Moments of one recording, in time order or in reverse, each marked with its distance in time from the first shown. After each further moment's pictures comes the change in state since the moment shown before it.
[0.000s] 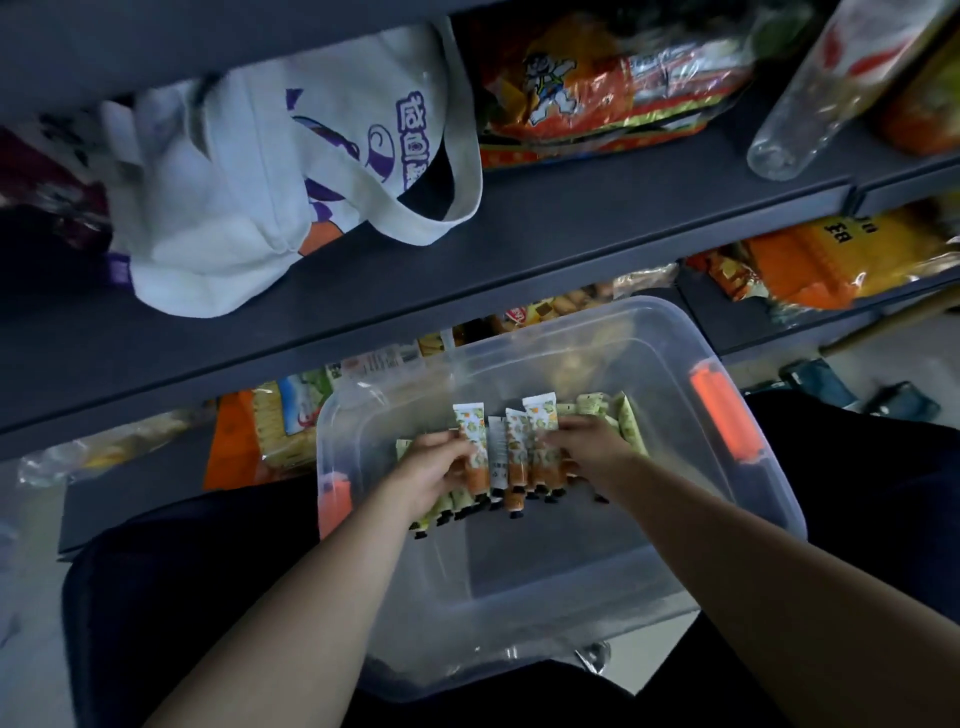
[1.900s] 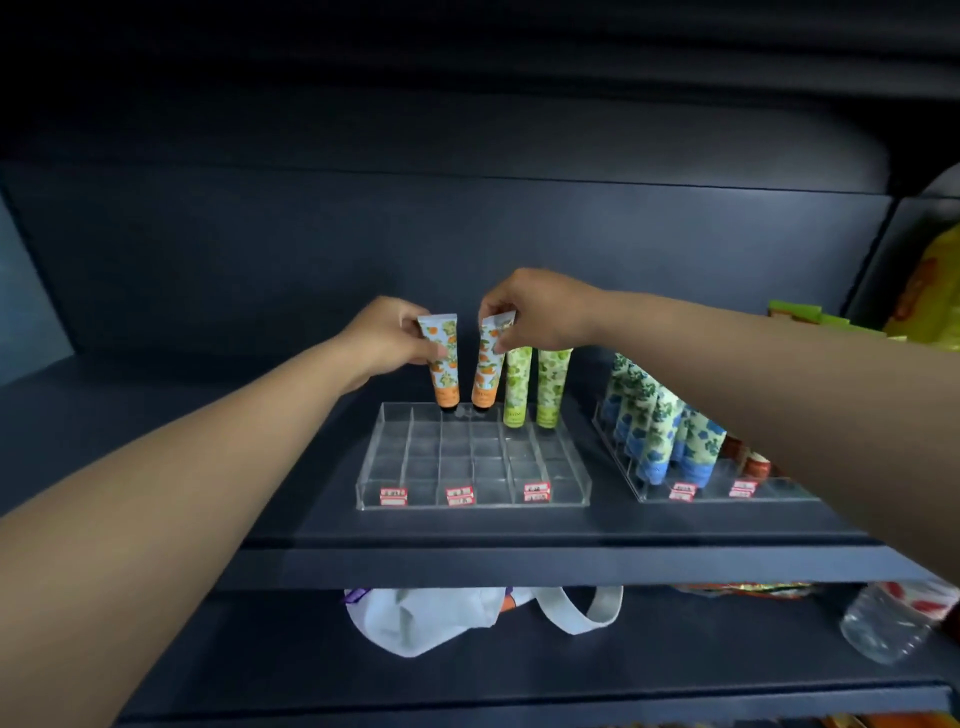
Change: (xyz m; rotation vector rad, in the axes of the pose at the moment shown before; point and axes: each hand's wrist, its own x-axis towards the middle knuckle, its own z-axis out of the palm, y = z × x) left_hand -0.255 0.421 -0.206 0.519 0.401 1.089; right_hand -0.240 -0.515 0.154 -1.403 0.163 -1.341
